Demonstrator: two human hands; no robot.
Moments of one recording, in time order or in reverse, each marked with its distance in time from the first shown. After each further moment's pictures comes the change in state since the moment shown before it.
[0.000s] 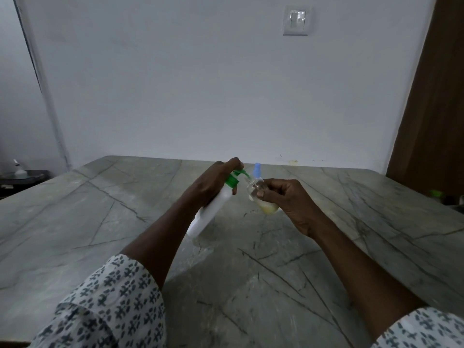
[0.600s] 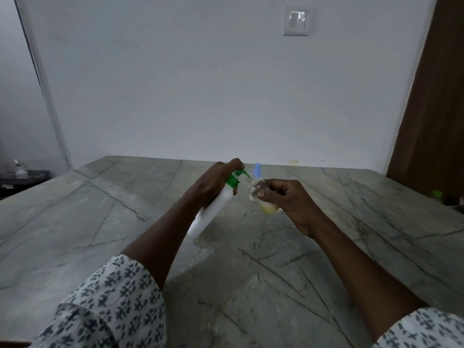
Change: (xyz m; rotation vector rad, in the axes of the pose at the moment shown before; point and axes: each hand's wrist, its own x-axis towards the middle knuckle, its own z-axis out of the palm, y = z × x) left_hand 0.002 -0.001 0.000 -0.003 0.008 0.005; right_hand 0.000 0.000 -0.001 -0.017 0.005 -0.007
